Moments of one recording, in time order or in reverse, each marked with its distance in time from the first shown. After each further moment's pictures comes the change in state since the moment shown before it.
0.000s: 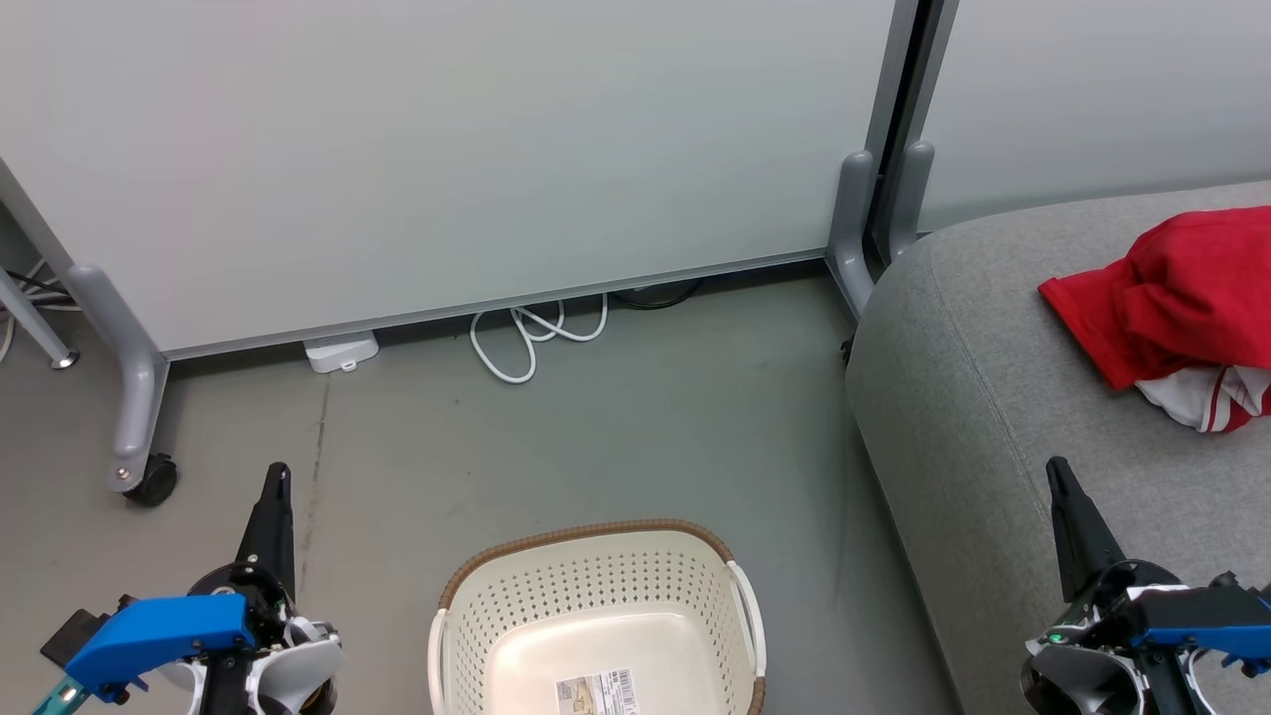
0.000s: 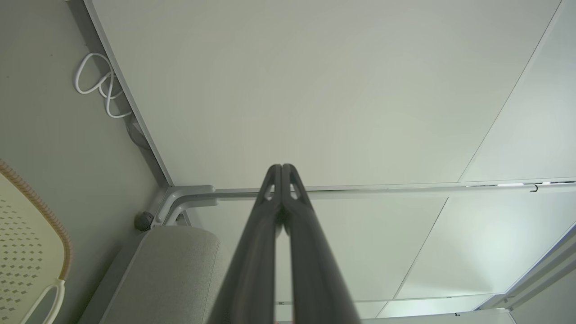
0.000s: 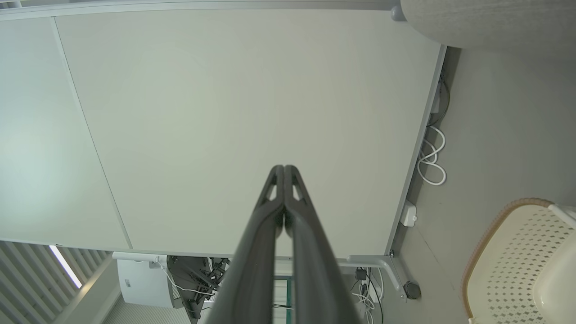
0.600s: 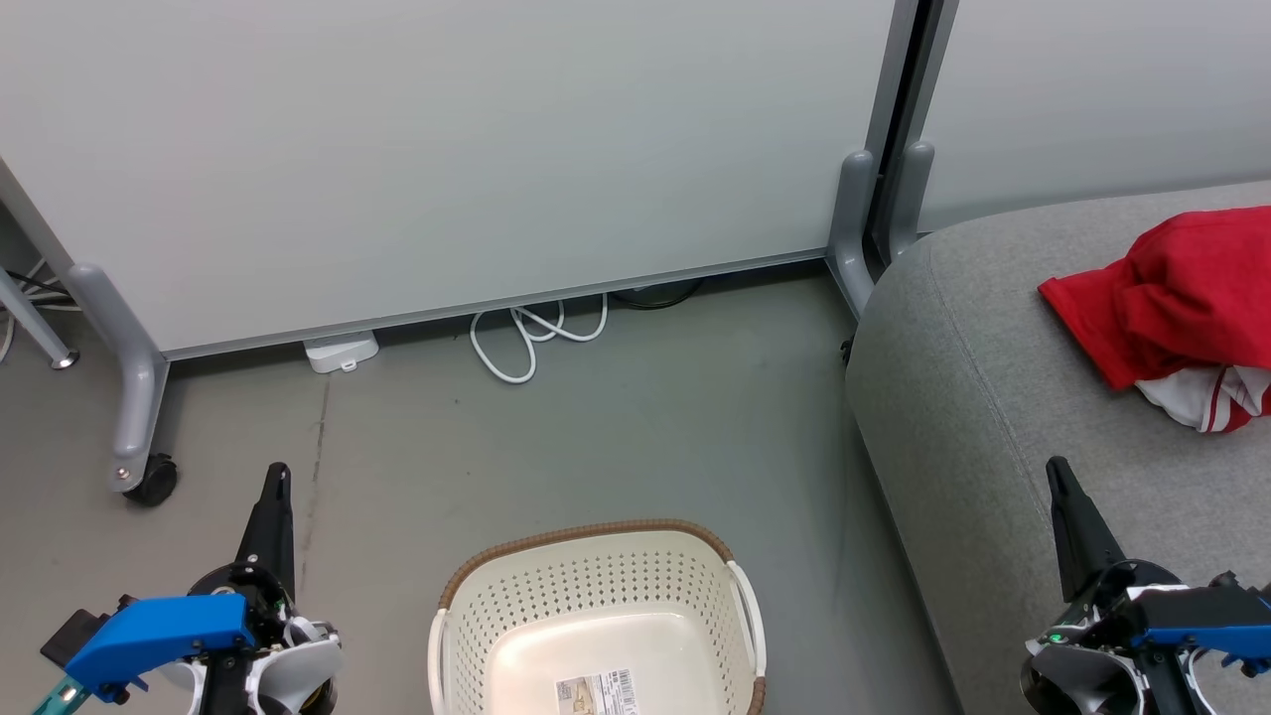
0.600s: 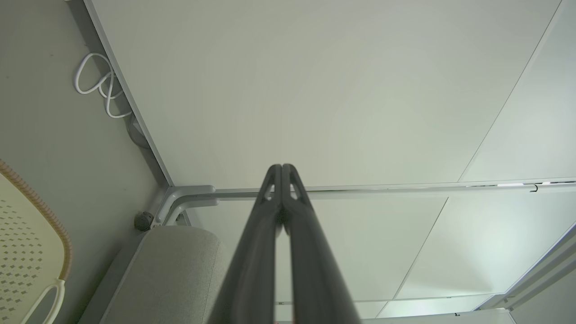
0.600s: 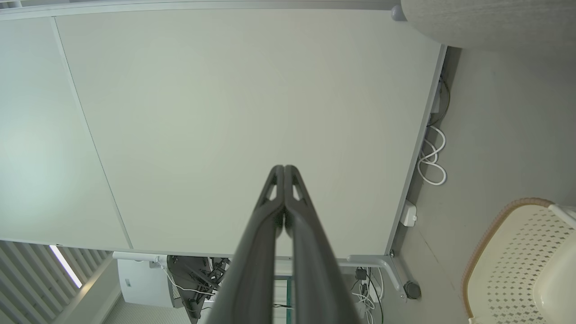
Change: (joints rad) left arm 0.000 0.000 0.000 0.000 0.000 -0.002 0.000; right arm 0.000 0.000 0.000 0.000 0.000 0.000 0.000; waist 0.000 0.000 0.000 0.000
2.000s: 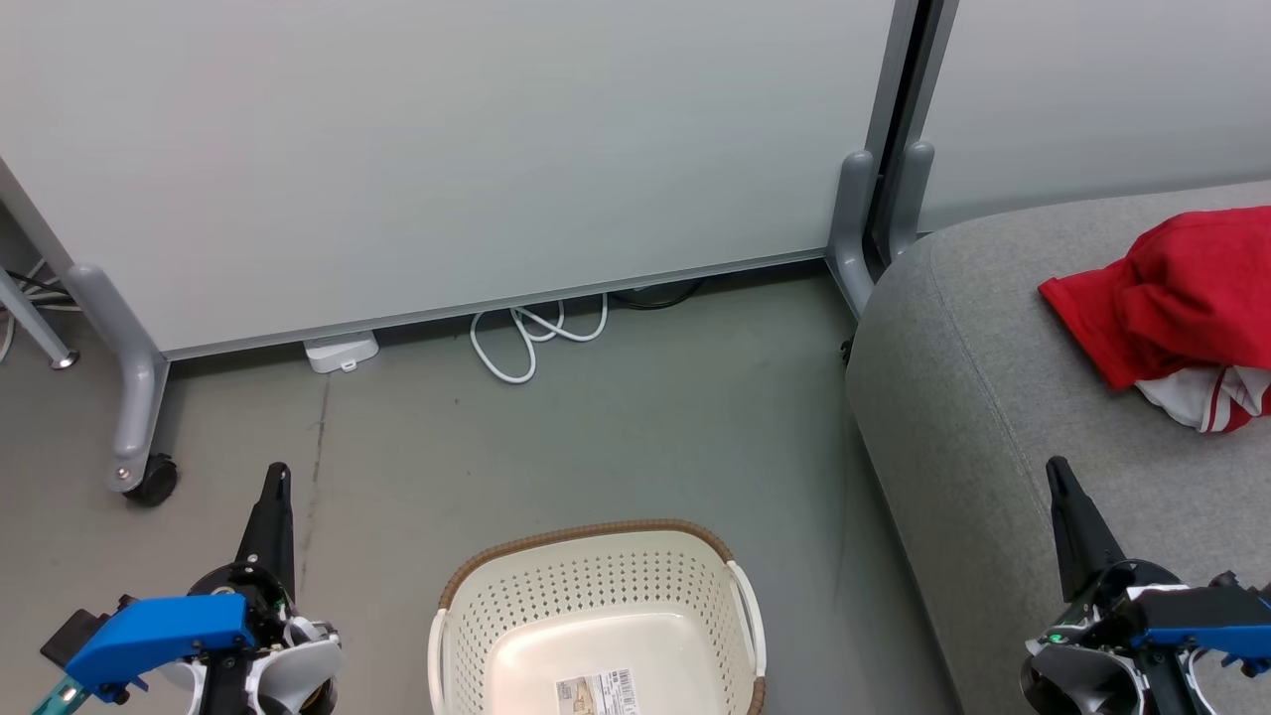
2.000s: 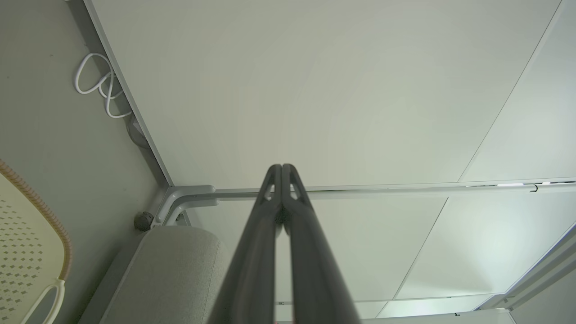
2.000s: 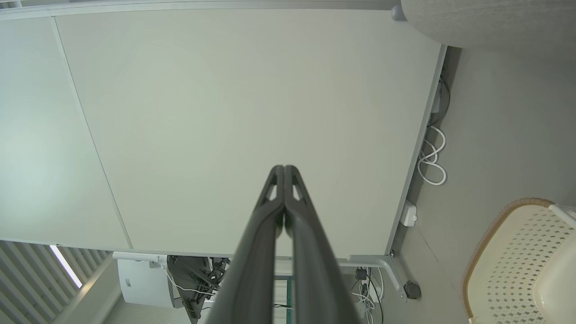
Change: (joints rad) left arm 0.000 0.000 0.000 0.000 0.000 0.000 0.000; right arm 0.000 0.000 0.000 0.000 0.000 0.000 0.000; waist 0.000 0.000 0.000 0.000
